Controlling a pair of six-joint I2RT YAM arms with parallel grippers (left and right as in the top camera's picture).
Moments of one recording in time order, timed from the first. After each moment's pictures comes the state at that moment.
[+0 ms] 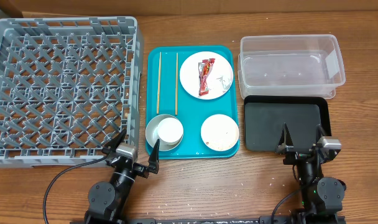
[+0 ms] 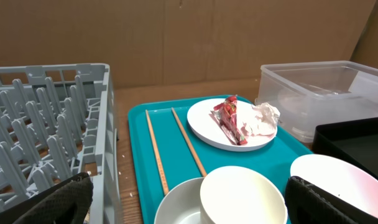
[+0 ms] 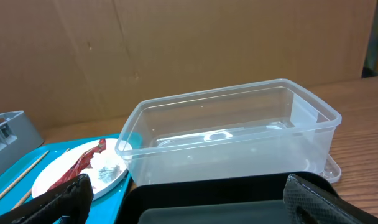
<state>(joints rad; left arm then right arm) -0.23 0.01 0.01 -0.07 0.09 -0.06 0.04 0.01 0.02 -0.03 0.03 0.18</state>
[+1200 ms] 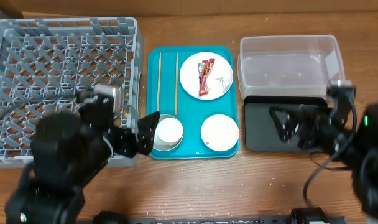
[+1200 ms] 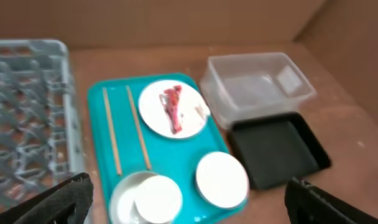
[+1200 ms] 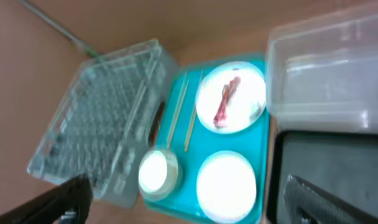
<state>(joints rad) -0.23 0.88 1.34 -0.98 0.27 -0.18 0.04 0.91 1.30 -1.04 -0.50 0.32</state>
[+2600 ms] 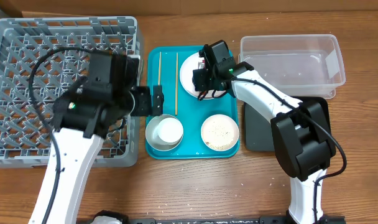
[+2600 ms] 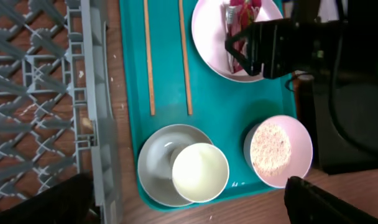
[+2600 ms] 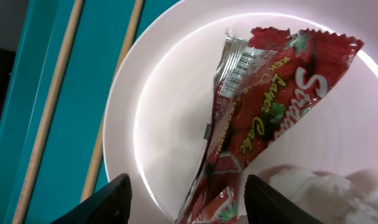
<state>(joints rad) -0.23 1.34 1.45 -1.12 0.13 -0.24 0.47 2.13 1.55 -0.43 -0.13 0.31</state>
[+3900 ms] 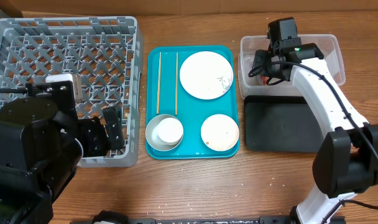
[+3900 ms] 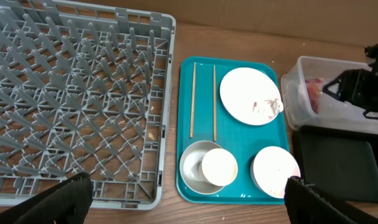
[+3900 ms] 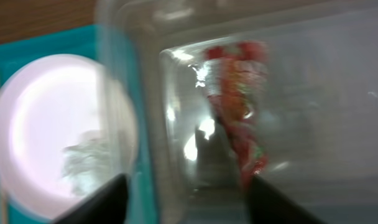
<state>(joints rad) -0.23 1.09 1.88 -1.50 -0.09 -0.31 0.17 1.88 1.57 -0.78 -0.02 0.32</state>
